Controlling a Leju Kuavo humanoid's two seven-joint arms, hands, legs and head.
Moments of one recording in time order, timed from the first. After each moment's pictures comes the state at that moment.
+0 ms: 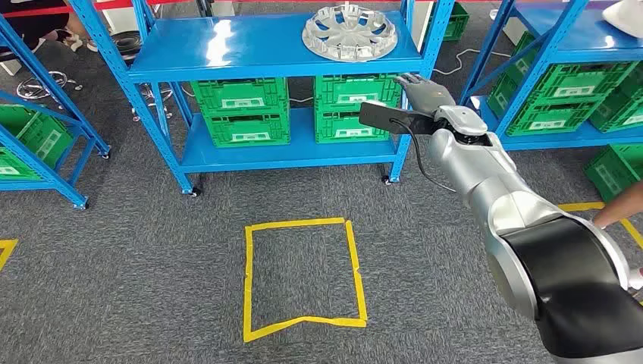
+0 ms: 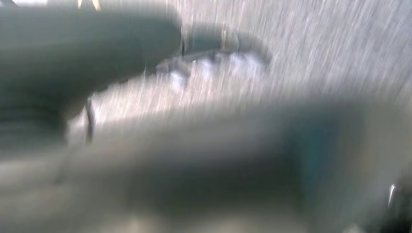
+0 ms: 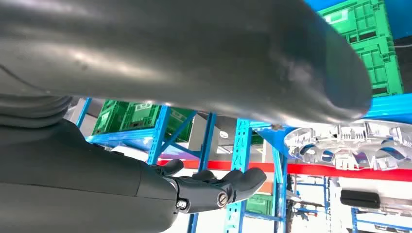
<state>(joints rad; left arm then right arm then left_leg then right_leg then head) -0.15 -0.08 0.08 -0.18 -0.75 -0.09 0.16 -1.12 -0.10 0.40 -0.36 1.09 0.02 -0.13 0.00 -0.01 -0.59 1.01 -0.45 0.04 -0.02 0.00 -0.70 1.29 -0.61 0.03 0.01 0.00</state>
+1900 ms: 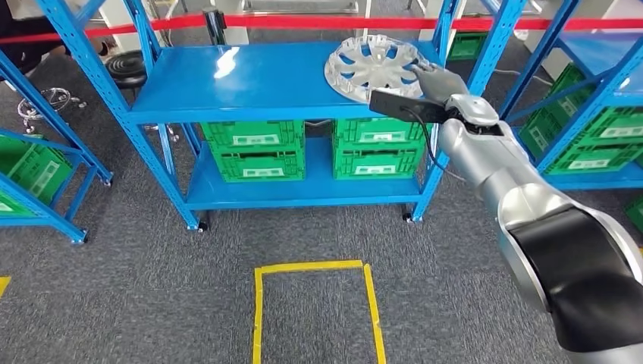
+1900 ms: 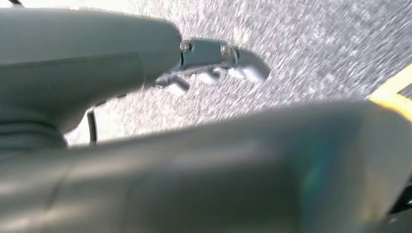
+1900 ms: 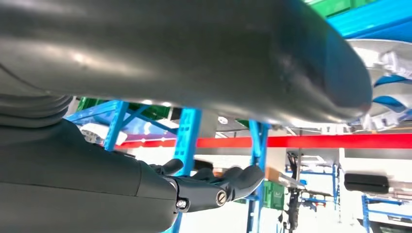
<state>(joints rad) -0.14 -0.09 0.10 -0.17 -0.77 -0.09 0.16 -1.16 -0.16 0.53 -0.39 0.96 0.02 -0.04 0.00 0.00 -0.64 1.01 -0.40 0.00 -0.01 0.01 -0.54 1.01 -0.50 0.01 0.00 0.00</state>
